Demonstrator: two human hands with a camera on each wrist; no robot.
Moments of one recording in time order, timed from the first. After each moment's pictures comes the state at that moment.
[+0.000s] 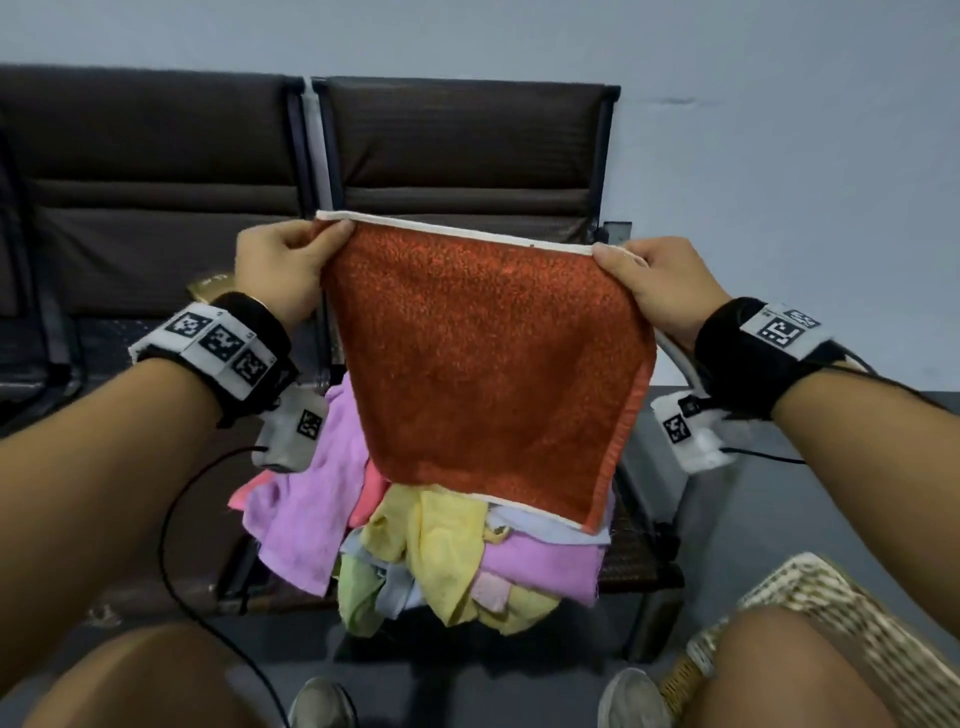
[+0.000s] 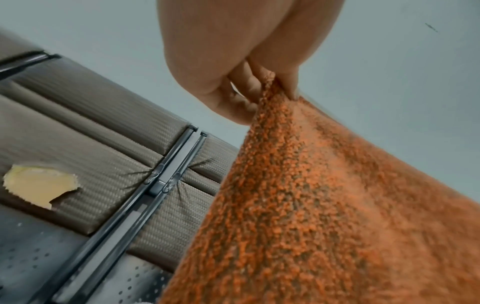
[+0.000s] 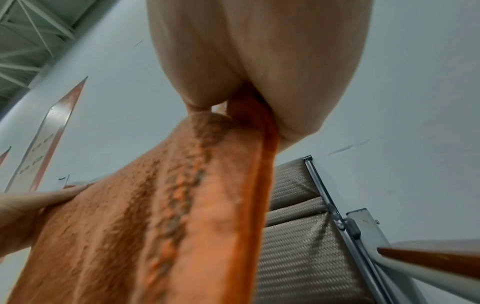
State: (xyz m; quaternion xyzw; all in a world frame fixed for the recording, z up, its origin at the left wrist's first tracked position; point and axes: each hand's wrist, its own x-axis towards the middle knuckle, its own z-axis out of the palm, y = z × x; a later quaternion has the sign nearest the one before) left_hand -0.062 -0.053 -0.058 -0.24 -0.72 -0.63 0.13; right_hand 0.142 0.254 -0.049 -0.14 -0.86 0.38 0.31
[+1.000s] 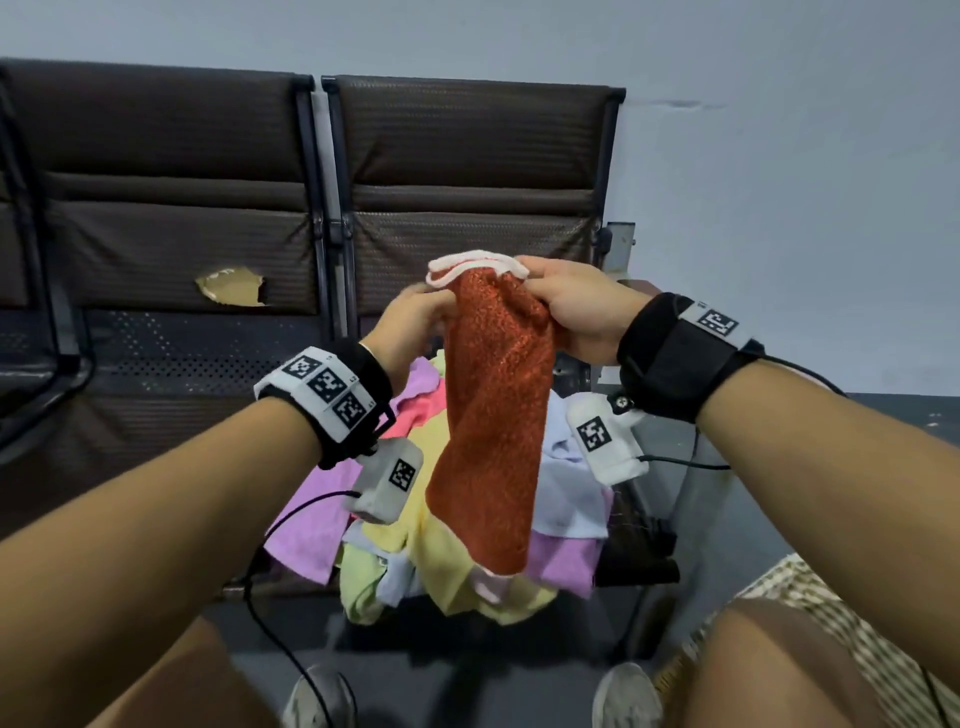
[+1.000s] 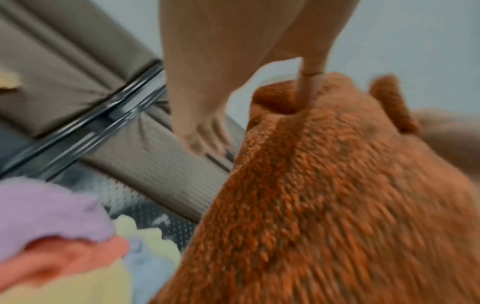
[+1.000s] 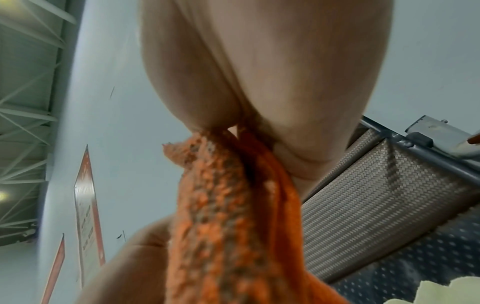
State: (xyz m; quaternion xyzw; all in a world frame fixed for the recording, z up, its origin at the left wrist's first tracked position) left_hand 0.027 0.010 -0.082 -0.22 -0.65 -0.69 -0.20; right_hand 0.134 0.148 -0.032 -0.09 -0.74 0.66 0.05
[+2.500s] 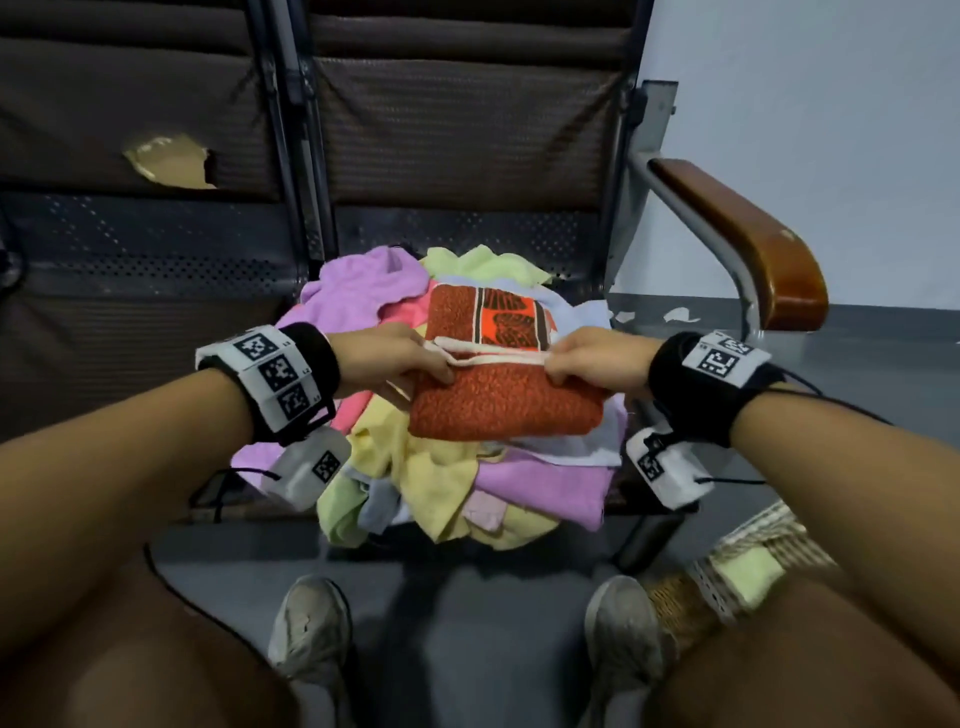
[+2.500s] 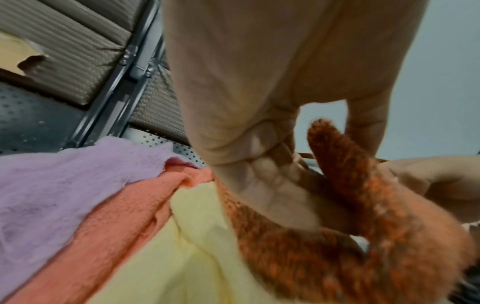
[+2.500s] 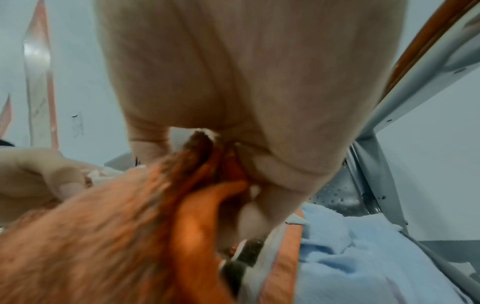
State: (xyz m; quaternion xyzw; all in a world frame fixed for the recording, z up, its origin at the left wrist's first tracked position) left_hand 0.000 -0.009 -0.208 -0.26 -0.78 -0.38 -0.42; right_hand 0.133 0.216 -0.204 -0.19 -0.87 0.43 -0.15
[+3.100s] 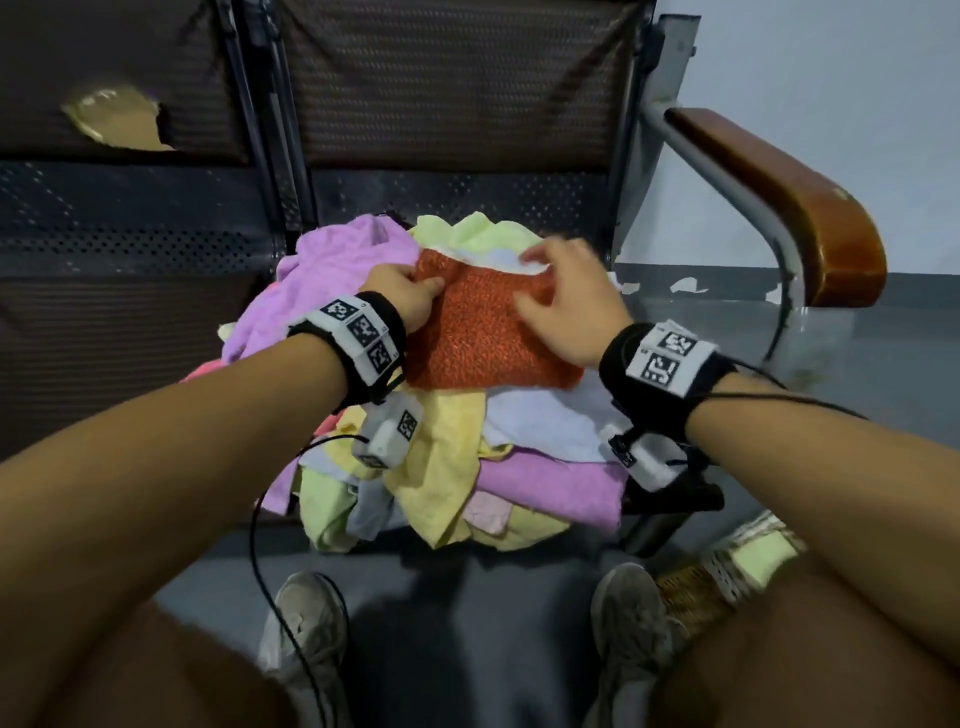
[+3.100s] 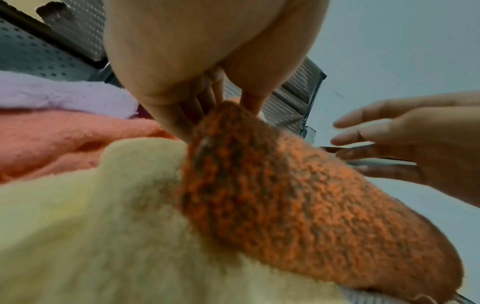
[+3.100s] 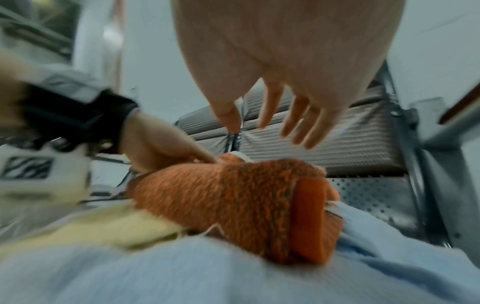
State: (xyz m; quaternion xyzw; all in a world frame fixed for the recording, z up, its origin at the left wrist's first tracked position) left_hand -0.060 0.061 -0.267 -0.11 -0.88 -0.43 -0.13; right_hand 0.083 0.216 -0.244 -0.13 -0.94 0.24 0.19
